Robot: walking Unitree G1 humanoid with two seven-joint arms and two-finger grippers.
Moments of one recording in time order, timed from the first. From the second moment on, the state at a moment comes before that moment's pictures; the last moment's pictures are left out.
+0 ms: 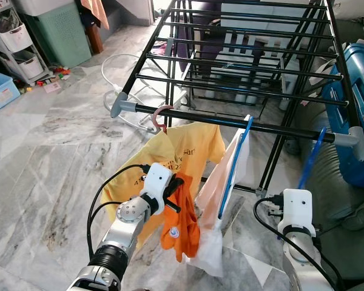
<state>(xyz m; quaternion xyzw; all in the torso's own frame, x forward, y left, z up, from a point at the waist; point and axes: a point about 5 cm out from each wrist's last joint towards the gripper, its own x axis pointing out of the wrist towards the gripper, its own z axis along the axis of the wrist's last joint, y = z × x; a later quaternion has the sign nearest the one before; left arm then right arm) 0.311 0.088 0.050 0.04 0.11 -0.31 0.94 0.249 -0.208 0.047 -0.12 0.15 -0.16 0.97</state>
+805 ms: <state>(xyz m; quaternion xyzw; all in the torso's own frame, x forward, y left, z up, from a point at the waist) 0.312 0.089 0.049 0.05 0.12 -0.31 0.94 0.259 -0.219 0.058 -0.13 0.13 -0.15 0.97</state>
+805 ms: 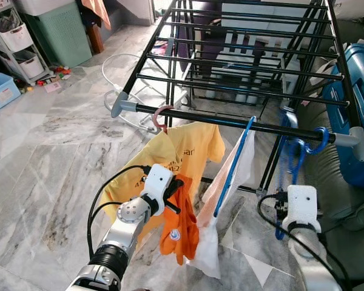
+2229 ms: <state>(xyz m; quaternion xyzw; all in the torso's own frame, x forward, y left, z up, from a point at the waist) 0.313 0.086 0.048 0.06 0.12 -0.31 0.94 0.283 -0.230 0.069 -0.08 0.13 -0.10 0.98</state>
